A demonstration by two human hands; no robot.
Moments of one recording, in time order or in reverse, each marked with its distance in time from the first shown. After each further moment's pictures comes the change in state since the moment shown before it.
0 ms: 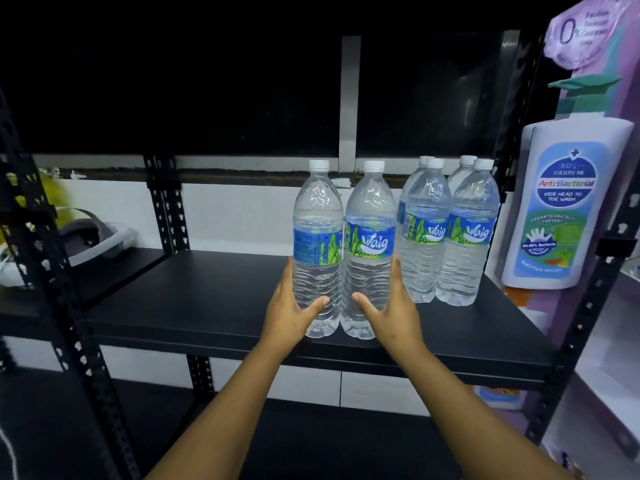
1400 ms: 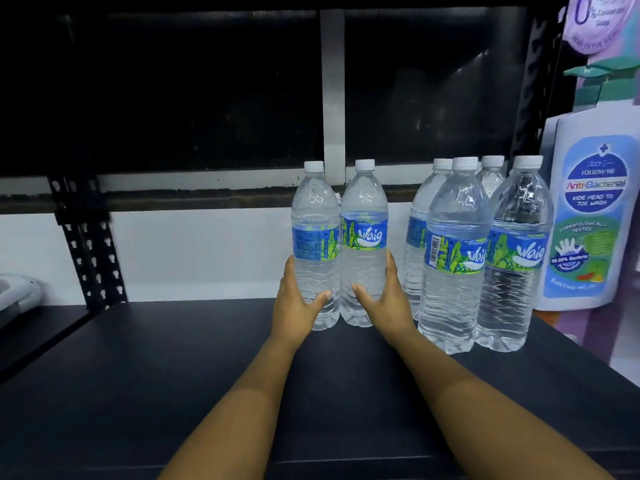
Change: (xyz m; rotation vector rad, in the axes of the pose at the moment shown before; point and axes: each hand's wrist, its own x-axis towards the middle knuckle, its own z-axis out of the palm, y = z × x) left_hand 0.181 -0.100 0.077 -0.029 -0.025 0.048; right_hand 0.164 0.078 0.101 0.094 0.130 0.046
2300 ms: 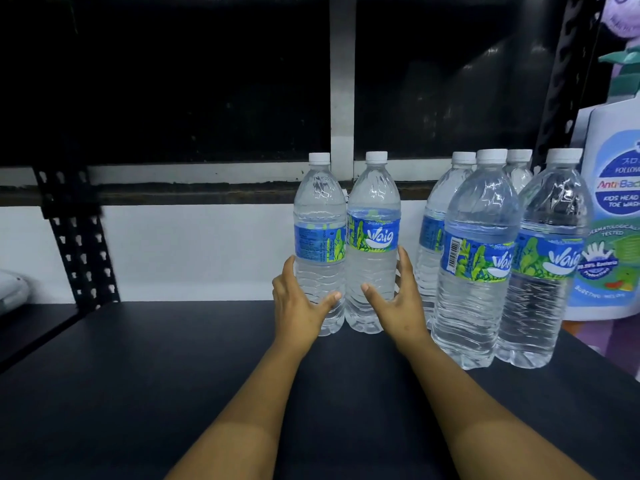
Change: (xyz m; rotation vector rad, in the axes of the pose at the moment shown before) left_hand 0.006 0.001 0.010 0.055 0.104 -0.047; right_hand 0.010 0.006 0.003 0.236 0.049 -0.054
